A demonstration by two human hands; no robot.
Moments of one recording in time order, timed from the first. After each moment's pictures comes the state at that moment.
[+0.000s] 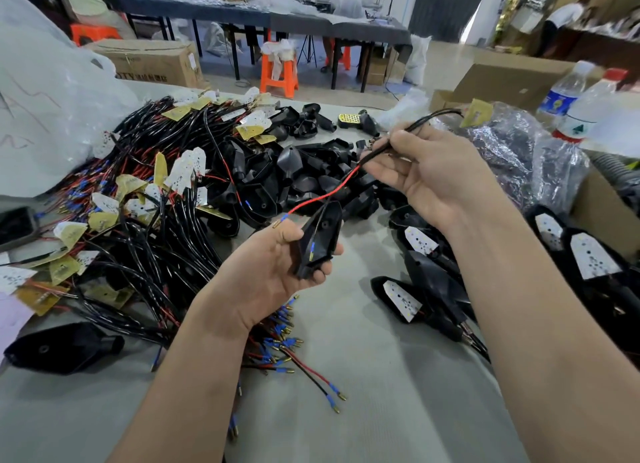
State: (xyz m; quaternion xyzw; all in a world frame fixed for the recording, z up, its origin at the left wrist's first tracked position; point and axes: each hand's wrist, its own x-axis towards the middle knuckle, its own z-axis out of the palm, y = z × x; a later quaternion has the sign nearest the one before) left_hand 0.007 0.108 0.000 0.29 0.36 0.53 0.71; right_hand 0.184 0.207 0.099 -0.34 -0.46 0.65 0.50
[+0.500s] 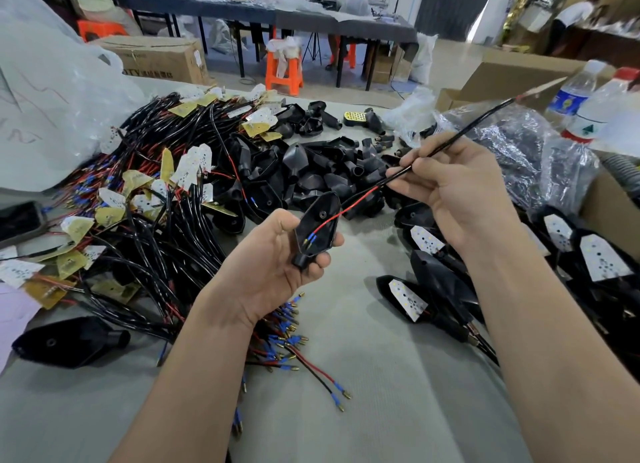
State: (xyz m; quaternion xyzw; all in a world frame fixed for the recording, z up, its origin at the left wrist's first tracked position) left_hand 0.004 0.106 0.003 0.28 0.36 0.55 0.70; right_hand 0.206 0.205 0.073 -0.36 -0.54 0.55 0.54
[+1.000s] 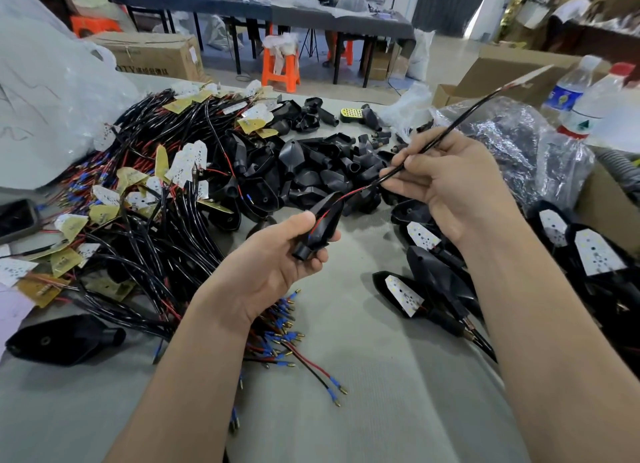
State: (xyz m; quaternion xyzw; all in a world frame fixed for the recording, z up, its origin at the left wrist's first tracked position) left_hand 0.008 0.107 -0.003 0.31 0.41 0.56 0.65; right_hand 0.206 0.201 0.081 -0.38 -0.54 0.56 0.50
